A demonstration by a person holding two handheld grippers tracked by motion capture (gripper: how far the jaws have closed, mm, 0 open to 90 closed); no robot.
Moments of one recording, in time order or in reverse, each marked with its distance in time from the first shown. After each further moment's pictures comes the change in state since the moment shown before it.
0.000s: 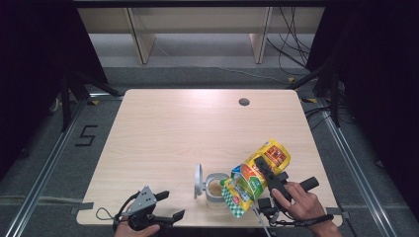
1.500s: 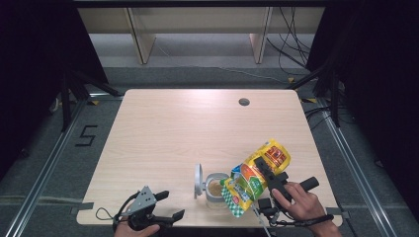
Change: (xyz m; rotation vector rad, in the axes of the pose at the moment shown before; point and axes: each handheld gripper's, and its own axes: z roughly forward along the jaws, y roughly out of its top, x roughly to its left) left arm -0.001 0.000 0.001 -0.033 -0.008 -0.029; right arm 0.000 0.000 0.000 -0.007 -0.005 -0.002
